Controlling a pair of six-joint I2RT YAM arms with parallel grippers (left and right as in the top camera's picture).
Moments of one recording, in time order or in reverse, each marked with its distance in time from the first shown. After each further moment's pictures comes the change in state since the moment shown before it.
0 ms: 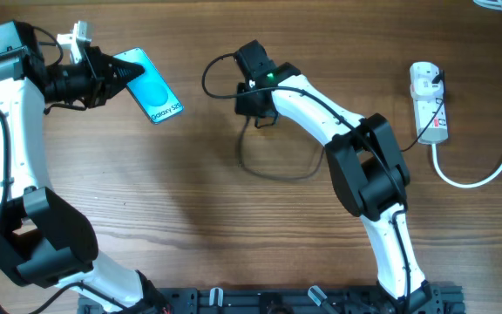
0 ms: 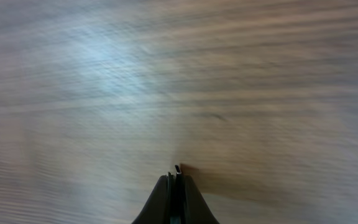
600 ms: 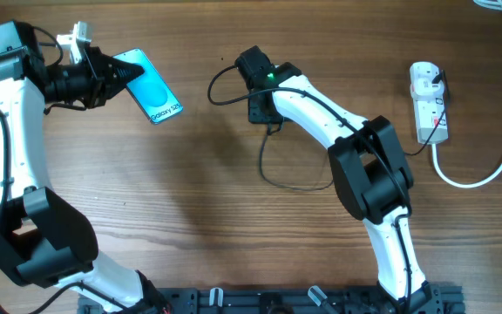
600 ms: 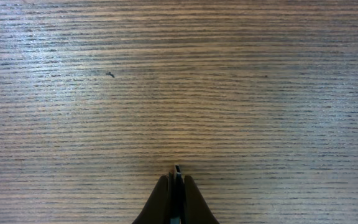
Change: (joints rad) left arm 0.000 0.000 0.000 -0.002 -0.015 -0.007; right arm 0.005 -0.026 -0.015 -0.156 0.172 -0.075
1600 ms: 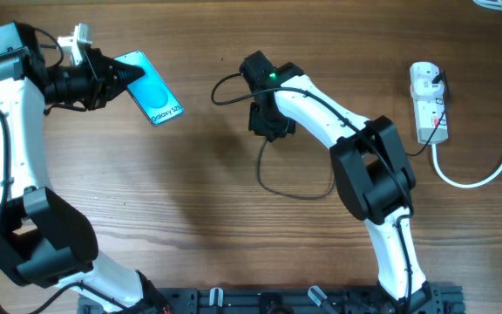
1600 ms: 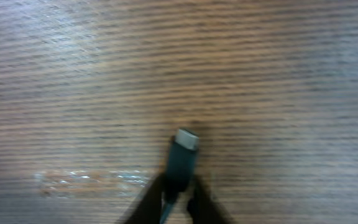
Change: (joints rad) left arm 0.000 0.000 0.000 -0.021 -0.003 0.000; right arm -0.003 -0.009 -0.013 -0.111 -0.181 0.099
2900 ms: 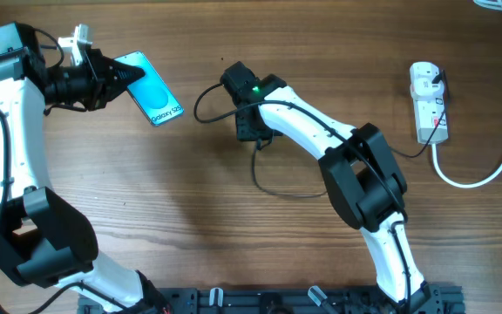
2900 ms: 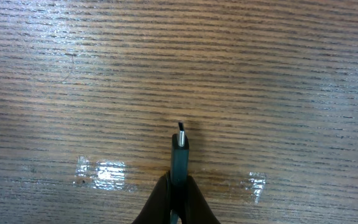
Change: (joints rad) left arm 0.000 0.000 0.000 -0.007 -0.001 0.000; right arm 0.082 -0.009 -0.026 0.071 0.098 -0.088
